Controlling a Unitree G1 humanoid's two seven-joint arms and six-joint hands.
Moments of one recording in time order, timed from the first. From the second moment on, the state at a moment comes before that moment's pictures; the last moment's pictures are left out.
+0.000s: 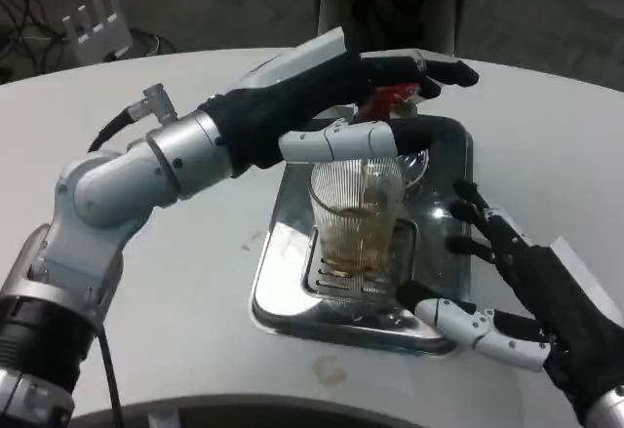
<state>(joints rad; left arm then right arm) -0.99 0.47 -0.17 0.56 0.06 -0.52 -0.64 0.00 -0.10 -0.03 -0.55 -0.35 0.25 0.32</state>
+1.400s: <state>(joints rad) -0.96 0.51 -0.18 0.44 0.06 -0.43 -0.65 -0.36 -0.15 0.09 -0.10 -0.29 0.15 0.11</state>
